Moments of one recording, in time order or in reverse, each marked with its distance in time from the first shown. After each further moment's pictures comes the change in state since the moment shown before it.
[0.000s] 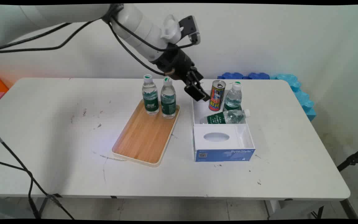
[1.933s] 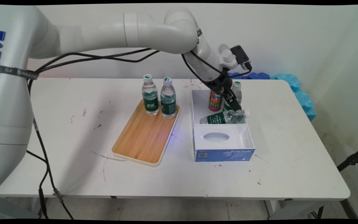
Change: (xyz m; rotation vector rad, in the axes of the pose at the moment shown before) arm 0.063 -0.008 0.169 0.103 -0.102 -0.064
